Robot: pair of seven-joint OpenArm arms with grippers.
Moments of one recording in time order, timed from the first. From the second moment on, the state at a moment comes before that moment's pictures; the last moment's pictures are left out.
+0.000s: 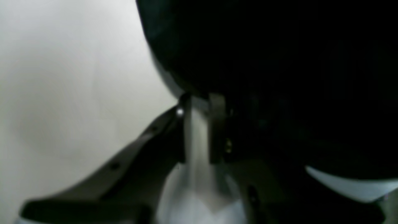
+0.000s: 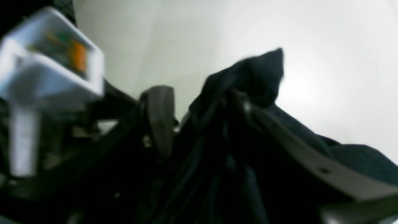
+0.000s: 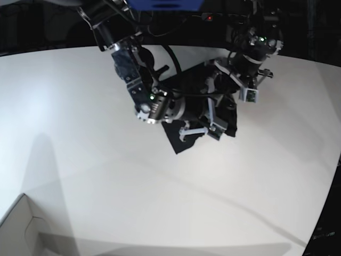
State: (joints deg) left arm 24.2 -2.8 -5.4 103.2 -10.6 -14.6 33.8; right arm 6.0 -6.6 -25.3 87.6 10.9 39.6 -44.9
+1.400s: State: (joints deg) left arm 32.2 -2.1 -41.2 114.4 -35.9 -14.9 34.1; right arm -10.9 4.4 -29.3 108.6 12.2 39.7 -43.9
